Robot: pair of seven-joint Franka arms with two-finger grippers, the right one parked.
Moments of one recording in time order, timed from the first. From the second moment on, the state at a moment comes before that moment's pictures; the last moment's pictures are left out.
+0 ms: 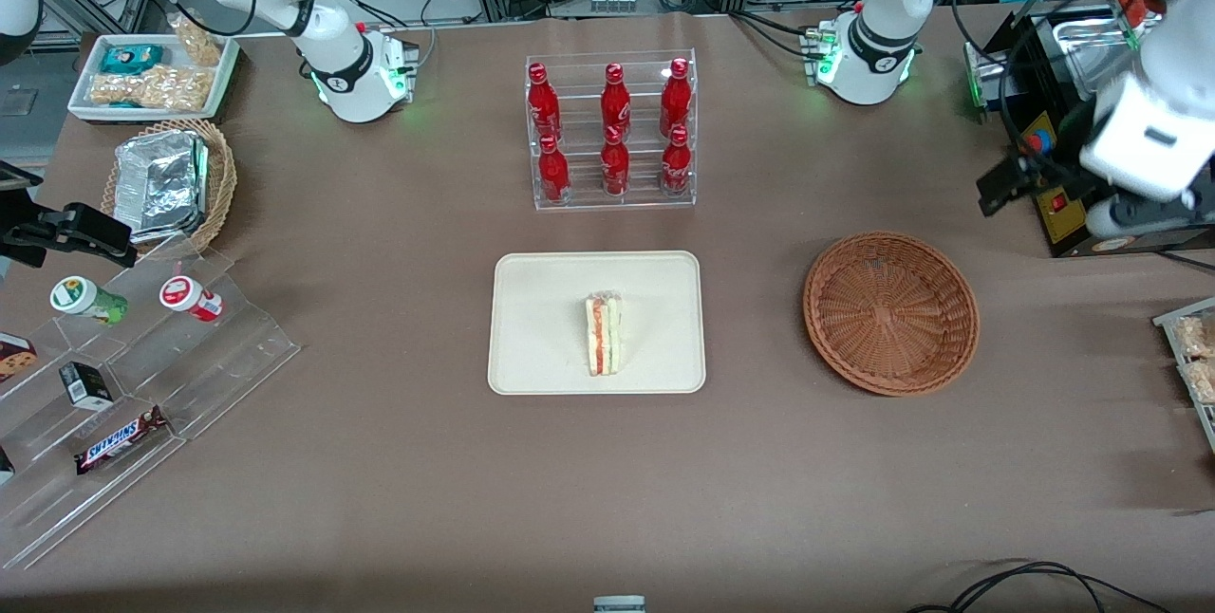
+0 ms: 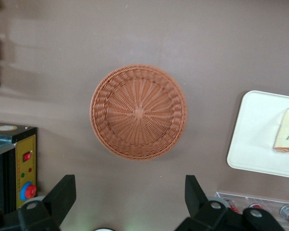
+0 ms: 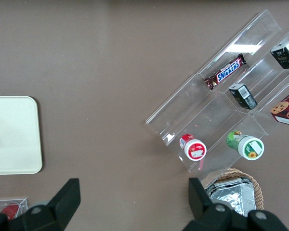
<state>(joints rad) 0.05 -0.02 -0.21 -1.53 0.03 1.50 -0.31</state>
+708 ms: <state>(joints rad) 0.08 -0.05 -0.18 -1.54 0.03 1.38 -0.26</state>
